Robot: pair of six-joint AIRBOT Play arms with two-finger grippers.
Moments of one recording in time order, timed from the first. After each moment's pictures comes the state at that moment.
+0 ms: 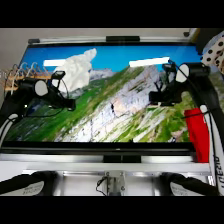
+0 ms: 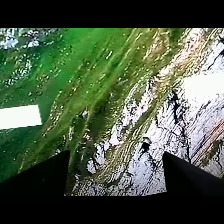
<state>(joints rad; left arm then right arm) -0.27 -1.33 1.22 1.50 -1.20 -1.61 0.18 -1.36 1.40 -1.49 1.46 1.72</state>
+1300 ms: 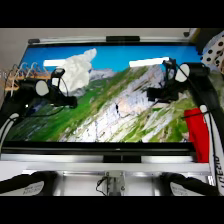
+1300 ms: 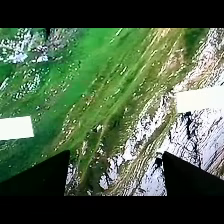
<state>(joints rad) -0.27 -1.34 1.22 1.48 -1.11 -1.64 0.18 -1.36 1.40 -1.44 1.36 1.75</state>
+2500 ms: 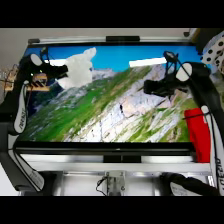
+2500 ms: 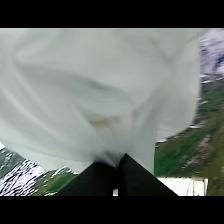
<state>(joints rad) 0.00 -1.99 2.05 1.21 -1.09 -1.62 0.18 -1.34 1.40 -1.34 1.20 1.72</state>
